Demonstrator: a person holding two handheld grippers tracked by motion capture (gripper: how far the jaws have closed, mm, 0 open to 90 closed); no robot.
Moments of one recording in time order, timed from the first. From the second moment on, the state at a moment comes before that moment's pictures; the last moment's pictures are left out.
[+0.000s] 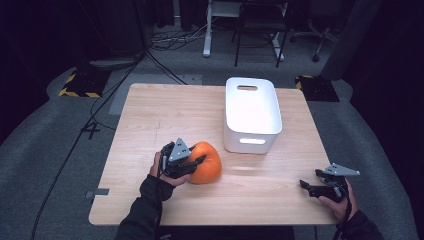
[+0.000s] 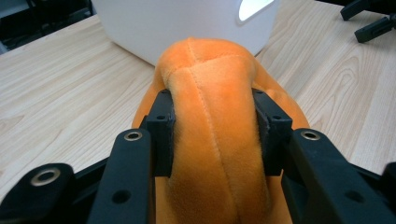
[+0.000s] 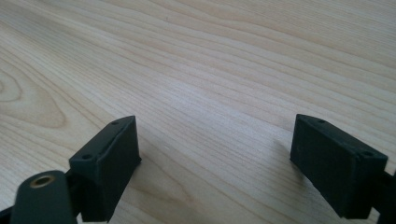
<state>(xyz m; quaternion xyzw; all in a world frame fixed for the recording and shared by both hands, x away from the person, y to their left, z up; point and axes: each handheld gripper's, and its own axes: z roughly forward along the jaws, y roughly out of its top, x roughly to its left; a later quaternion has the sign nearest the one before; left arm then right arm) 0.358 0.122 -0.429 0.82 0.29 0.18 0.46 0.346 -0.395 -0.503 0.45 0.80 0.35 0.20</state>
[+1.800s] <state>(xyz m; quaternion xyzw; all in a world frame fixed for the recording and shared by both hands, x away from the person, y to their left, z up) 0.347 0.159 -0.427 0.82 0.31 0.19 0.45 0.434 -0.228 -0.371 0.20 0.86 0.43 0.20</state>
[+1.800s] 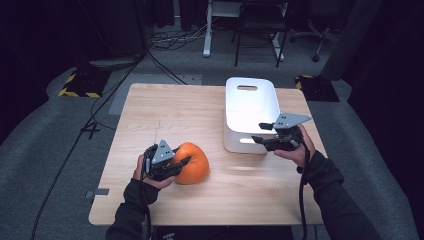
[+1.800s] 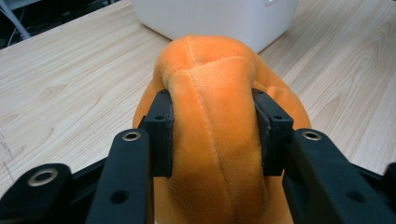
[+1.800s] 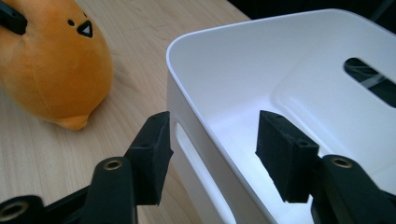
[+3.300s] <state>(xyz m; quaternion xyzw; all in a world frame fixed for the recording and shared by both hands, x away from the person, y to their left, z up) 0.351 0.149 -0.430 0.82 0.30 0.19 0.45 0.361 -0.227 -0.376 0.11 0.86 0.46 0.19</state>
